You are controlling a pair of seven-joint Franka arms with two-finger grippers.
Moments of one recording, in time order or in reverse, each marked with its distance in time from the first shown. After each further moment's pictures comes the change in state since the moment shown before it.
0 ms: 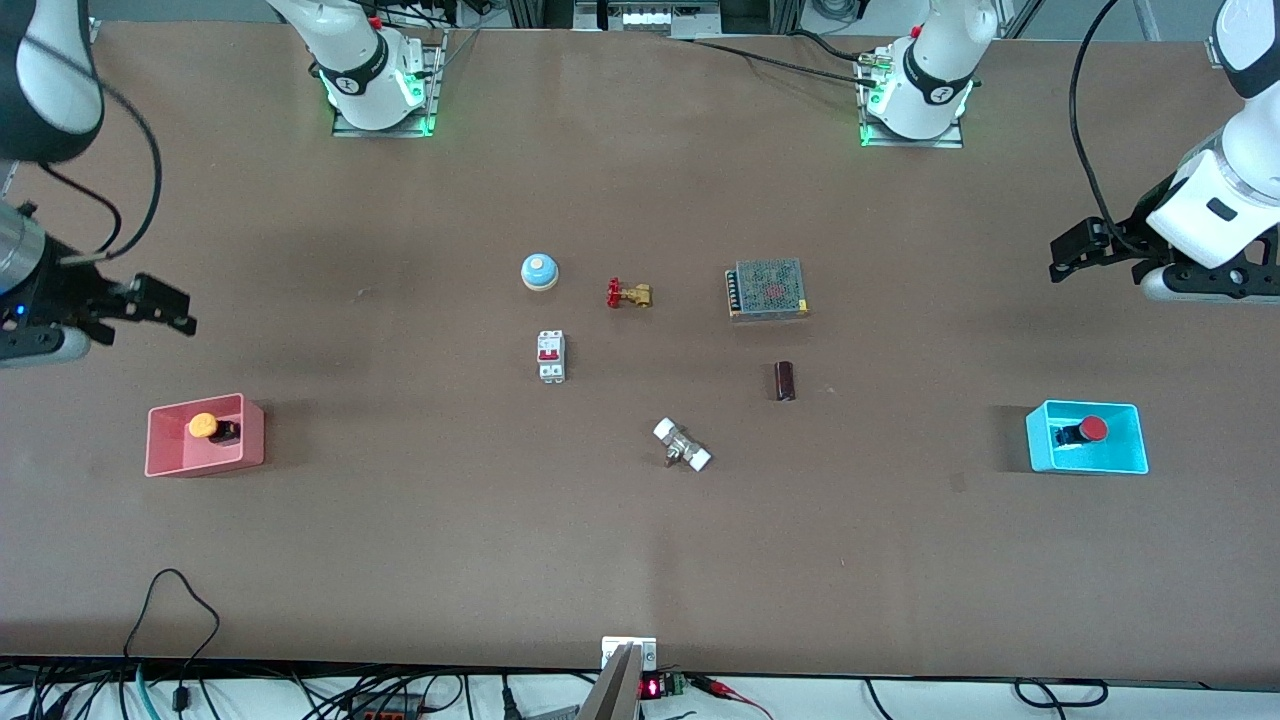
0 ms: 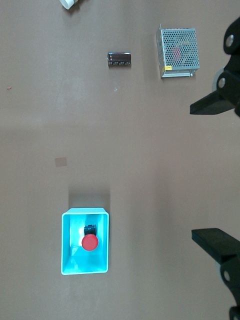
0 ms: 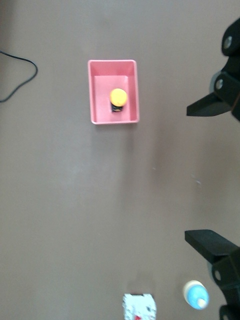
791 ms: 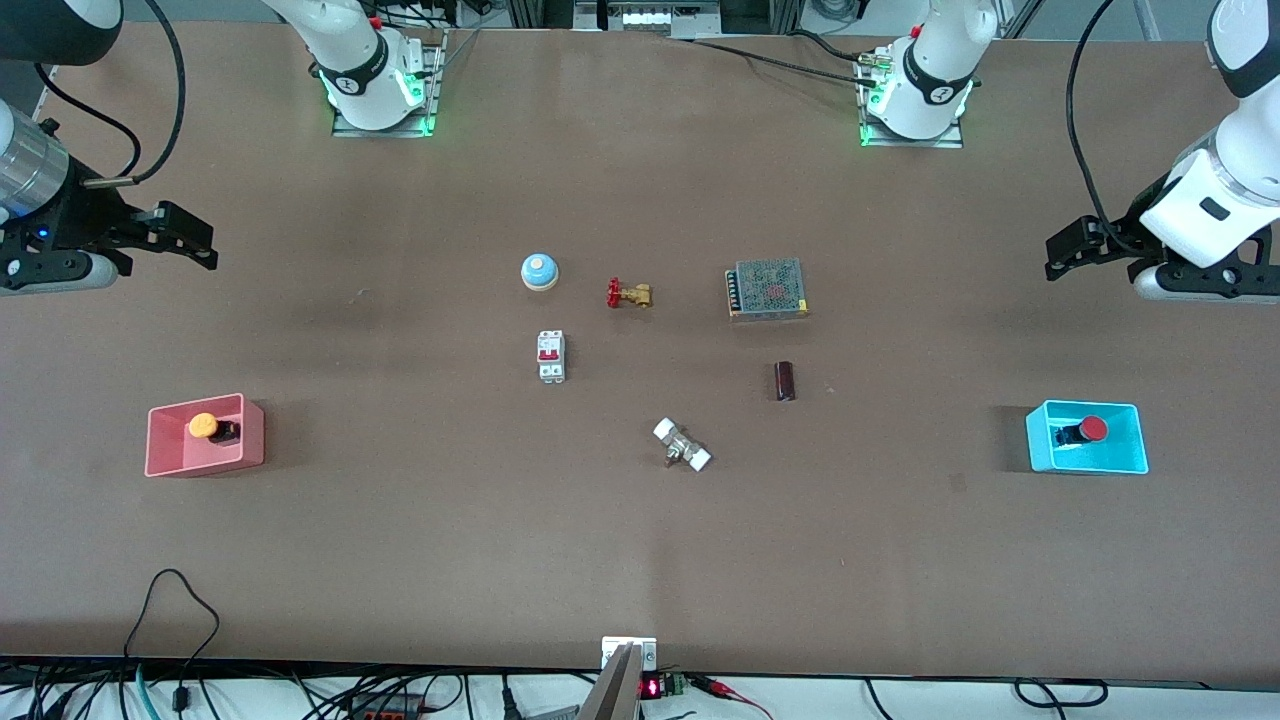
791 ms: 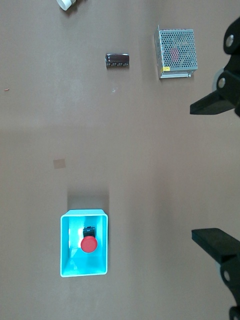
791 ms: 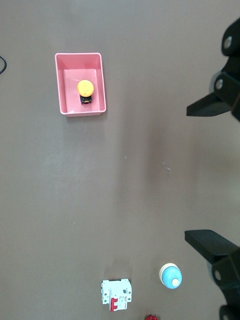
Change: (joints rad) left arm 0.000 0.000 -0.004 0.001 0.000 -0.006 0.000; right arm 0.146 -0.099 -0.107 -0.055 -0.004 -0.092 0.080
